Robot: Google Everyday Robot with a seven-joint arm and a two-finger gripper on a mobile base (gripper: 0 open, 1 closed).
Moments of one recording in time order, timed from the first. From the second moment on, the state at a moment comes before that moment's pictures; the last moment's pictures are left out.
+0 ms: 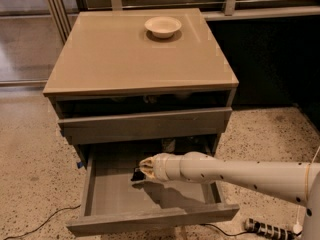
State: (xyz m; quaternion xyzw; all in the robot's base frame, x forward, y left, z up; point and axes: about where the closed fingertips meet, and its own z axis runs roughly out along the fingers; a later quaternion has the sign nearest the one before) arm 0.567 0.057 0.495 -0.72 0.52 0.05 0.45
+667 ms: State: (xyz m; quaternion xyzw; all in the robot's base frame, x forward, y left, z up) arm 0.590 0.083 0.472 -0.73 0.49 0.07 0.47
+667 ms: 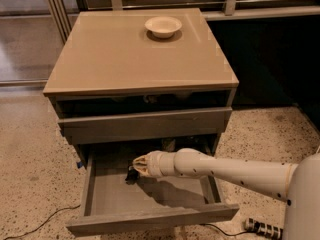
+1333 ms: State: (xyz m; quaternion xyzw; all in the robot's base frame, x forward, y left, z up) arm 0.594 0.087 0.458 -0.75 0.47 0.09 0.46
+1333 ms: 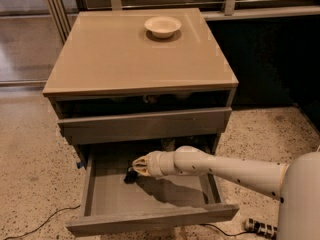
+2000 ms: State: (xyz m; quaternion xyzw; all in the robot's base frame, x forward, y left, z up) arm 0.583 0.067 0.448 -0.76 0.47 0.10 0.43
